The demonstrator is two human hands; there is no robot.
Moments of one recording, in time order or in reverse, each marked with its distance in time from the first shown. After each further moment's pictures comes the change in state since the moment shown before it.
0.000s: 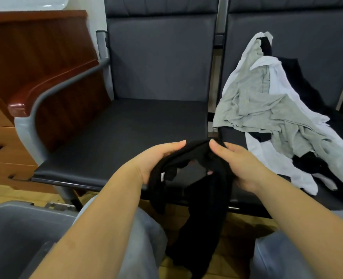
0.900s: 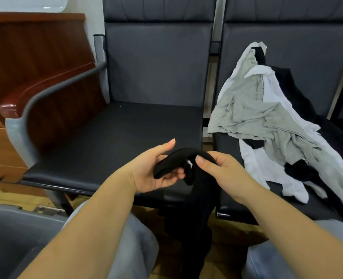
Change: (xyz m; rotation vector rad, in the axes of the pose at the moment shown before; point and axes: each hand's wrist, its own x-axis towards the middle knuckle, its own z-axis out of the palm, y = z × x) left_hand 0.000 0.000 0.005 -0.087 0.003 -0.004; right_hand -0.004 0.008 0.000 -0.345 -0.023 -0.179
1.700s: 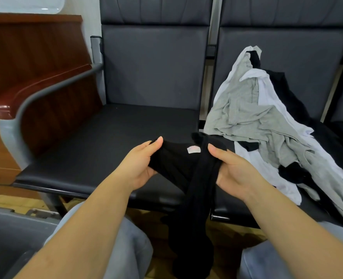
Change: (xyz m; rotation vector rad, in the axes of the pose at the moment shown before) left_hand 0.014 -0.002 -0.006 -0.078 0.224 0.380; right_hand 0.006 -0.008 -0.020 0.732 -0.044 0.208
